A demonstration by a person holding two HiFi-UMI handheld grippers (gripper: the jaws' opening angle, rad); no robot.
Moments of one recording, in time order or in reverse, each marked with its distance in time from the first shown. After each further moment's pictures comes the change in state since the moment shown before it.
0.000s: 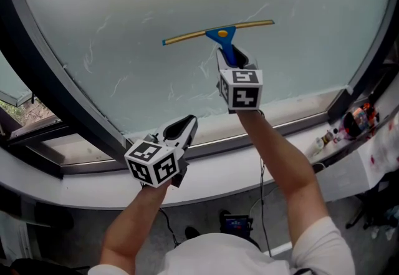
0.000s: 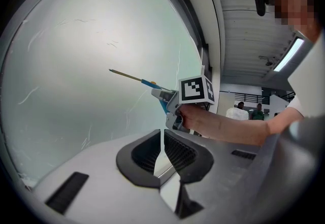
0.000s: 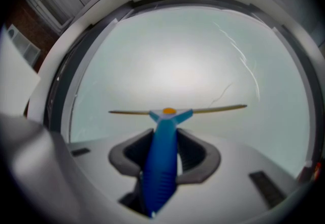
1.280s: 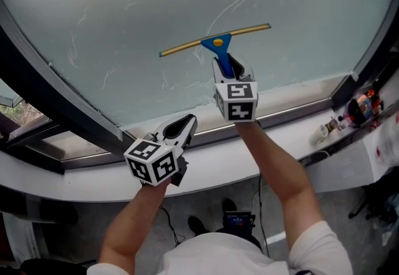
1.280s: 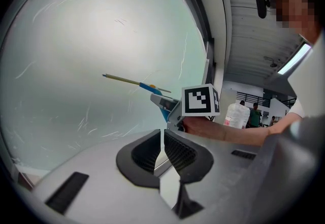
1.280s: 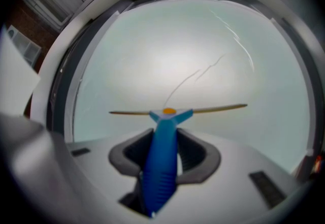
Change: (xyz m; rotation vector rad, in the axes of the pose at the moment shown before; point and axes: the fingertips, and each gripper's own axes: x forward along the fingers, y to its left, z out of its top) left arm 0.020 0.014 -0.049 -0.058 0.085 0.001; right arm -0.007 0.008 -0.088 0.007 0.062 0.021
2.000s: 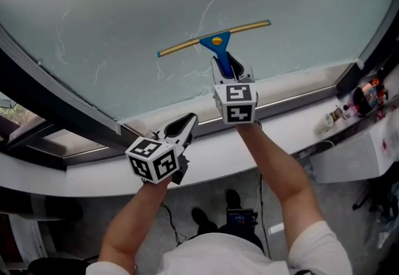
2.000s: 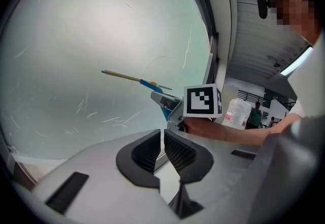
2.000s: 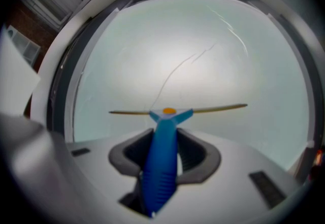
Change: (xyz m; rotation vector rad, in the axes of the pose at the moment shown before) left arm 0.015 0.012 -0.042 -0.035 0.075 0.003; right arm 0.000 0.000 -0.049 0.016 0.020 0.000
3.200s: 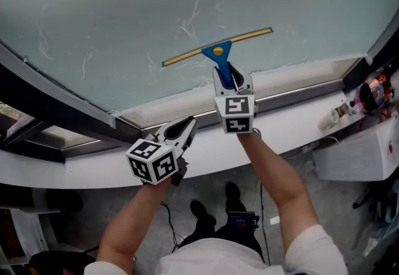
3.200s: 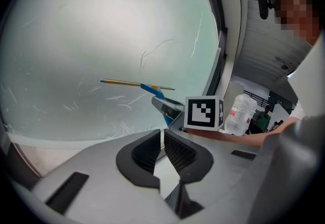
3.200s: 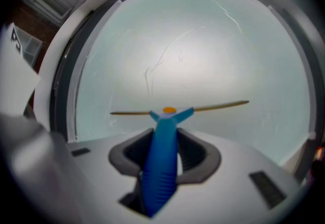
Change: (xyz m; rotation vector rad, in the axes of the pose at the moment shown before) left arm 0.022 0.020 -0.056 -0.068 0.076 0.030; right arm 0.000 -0.001 -0.093 -0.013 0.071 0.017
